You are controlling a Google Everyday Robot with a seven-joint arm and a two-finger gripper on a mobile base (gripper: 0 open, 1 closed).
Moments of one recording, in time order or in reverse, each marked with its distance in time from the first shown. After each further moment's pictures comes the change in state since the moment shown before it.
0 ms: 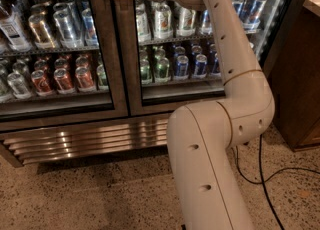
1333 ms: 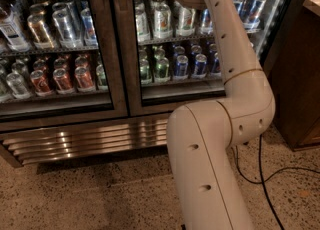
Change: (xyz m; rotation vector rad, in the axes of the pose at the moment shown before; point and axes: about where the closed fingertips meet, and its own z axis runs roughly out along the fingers) arm -0.002 0.004 0.003 -0.015 0.004 -0.001
